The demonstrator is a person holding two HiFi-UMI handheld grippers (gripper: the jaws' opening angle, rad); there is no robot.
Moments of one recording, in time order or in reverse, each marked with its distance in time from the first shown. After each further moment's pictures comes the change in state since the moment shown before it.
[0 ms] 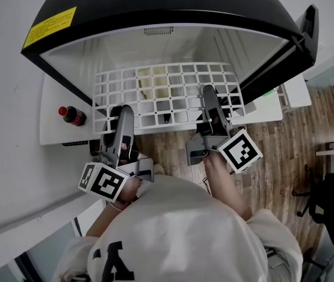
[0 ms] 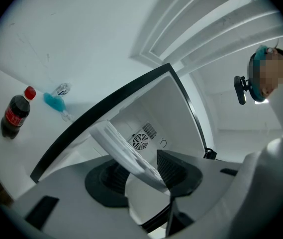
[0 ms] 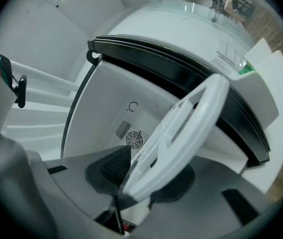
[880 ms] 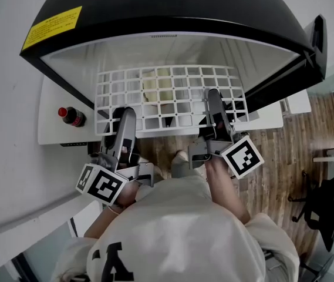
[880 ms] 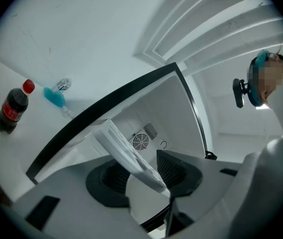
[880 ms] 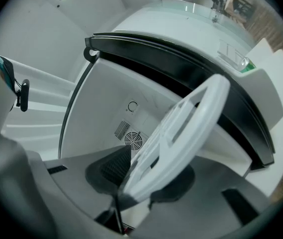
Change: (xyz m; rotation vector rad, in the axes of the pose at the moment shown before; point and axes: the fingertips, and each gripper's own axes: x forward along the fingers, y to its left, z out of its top) left arm 0.006 0.004 0.001 -0.043 0.010 -0.011; right arm 0.009 -0.005 0.000 0.004 -0.005 -0.006
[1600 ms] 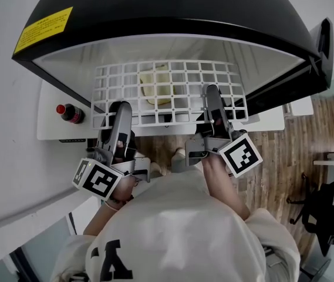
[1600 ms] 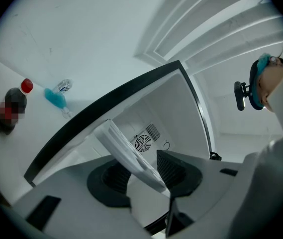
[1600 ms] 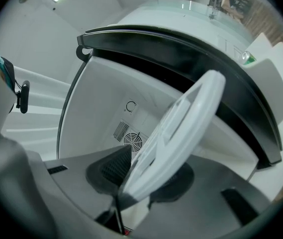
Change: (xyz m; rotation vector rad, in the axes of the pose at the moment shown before) left arm 0.012 0.006 0.003 0.005 -0.016 0.018; right arm 0.014 -0.004 0.003 0.022 0.003 0.014
